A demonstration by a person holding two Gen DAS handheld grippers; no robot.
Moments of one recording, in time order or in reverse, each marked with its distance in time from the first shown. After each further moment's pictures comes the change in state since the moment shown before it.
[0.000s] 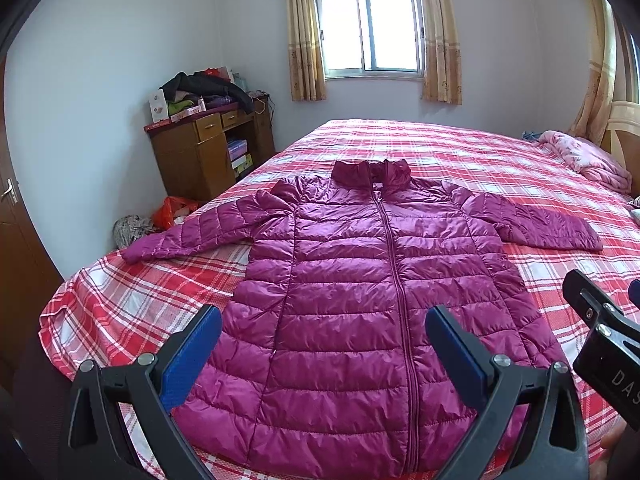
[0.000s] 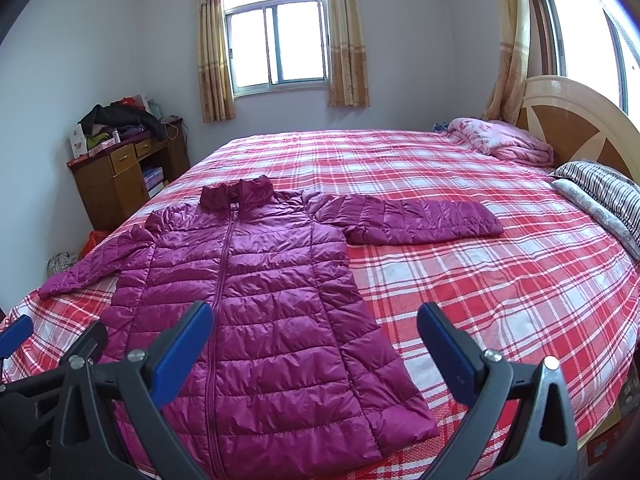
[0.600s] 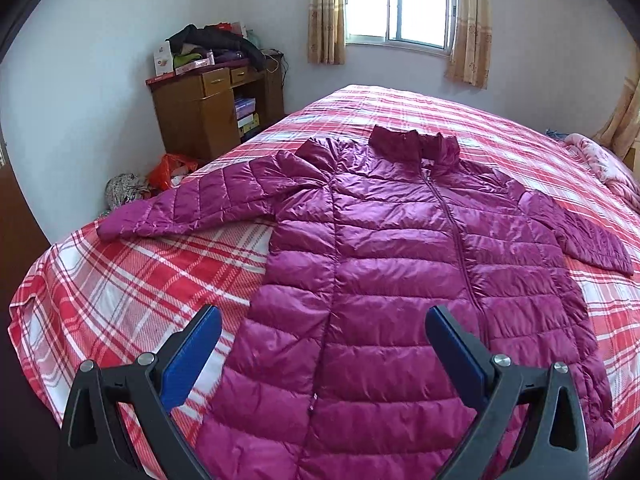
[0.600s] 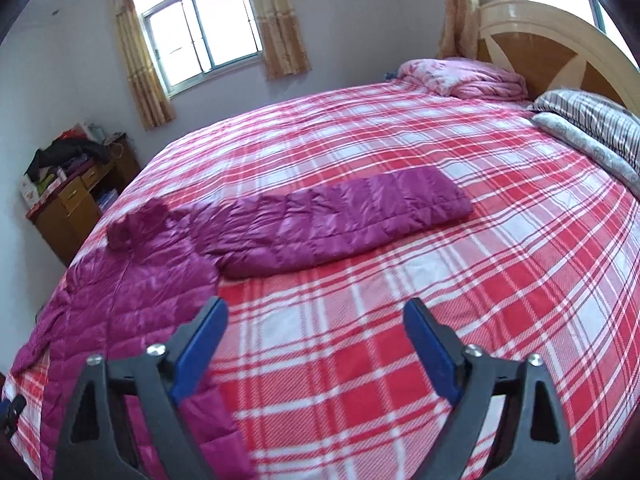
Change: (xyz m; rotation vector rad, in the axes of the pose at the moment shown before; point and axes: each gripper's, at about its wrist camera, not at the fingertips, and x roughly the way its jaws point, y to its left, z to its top) left arm 0.122 0.070 0.020 -0.082 0.142 0.008; right arm 0.132 -0.190 0.056 0.263 0.124 -0.052
